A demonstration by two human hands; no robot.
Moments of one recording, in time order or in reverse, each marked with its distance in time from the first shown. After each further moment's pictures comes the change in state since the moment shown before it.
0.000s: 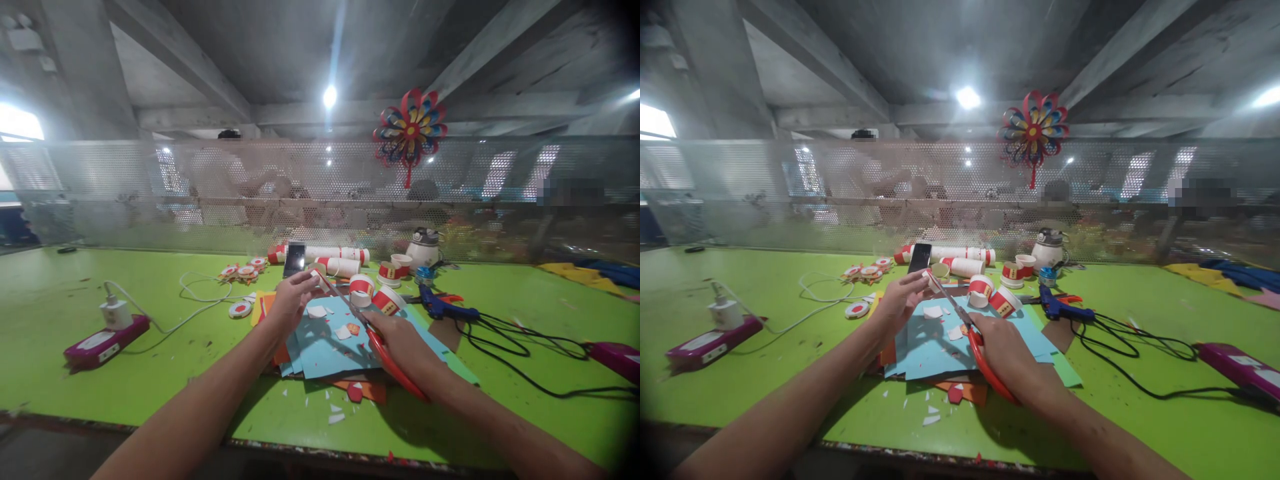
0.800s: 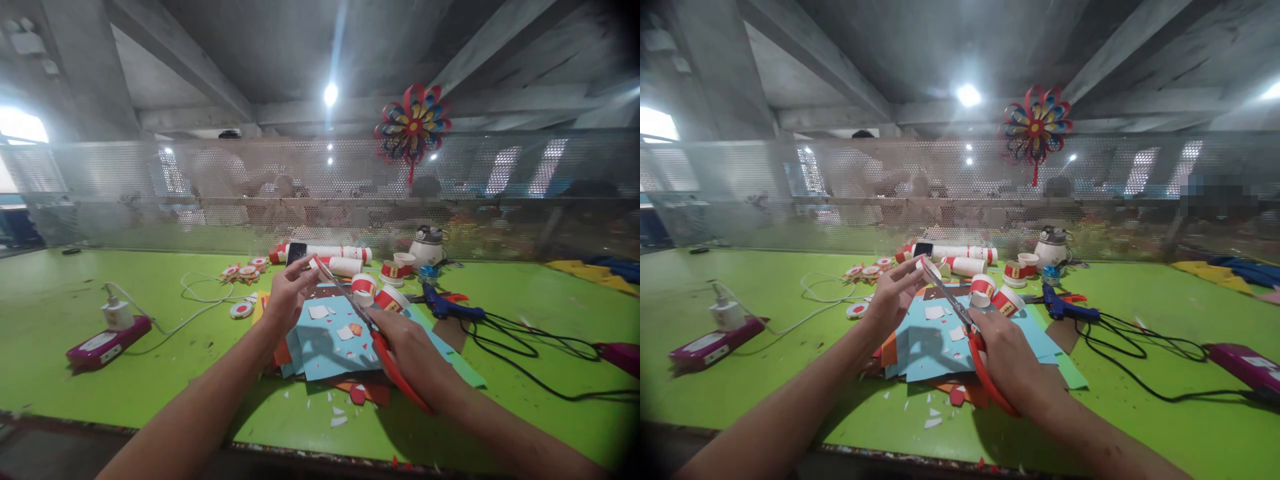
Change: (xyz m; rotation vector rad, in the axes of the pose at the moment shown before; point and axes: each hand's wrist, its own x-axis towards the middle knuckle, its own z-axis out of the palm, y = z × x) left_hand -0.012 0.024 0.021 -0.042 0.009 0.149; right_hand -0.009 -0.006 -0.002 0.006 0.150 -0.128
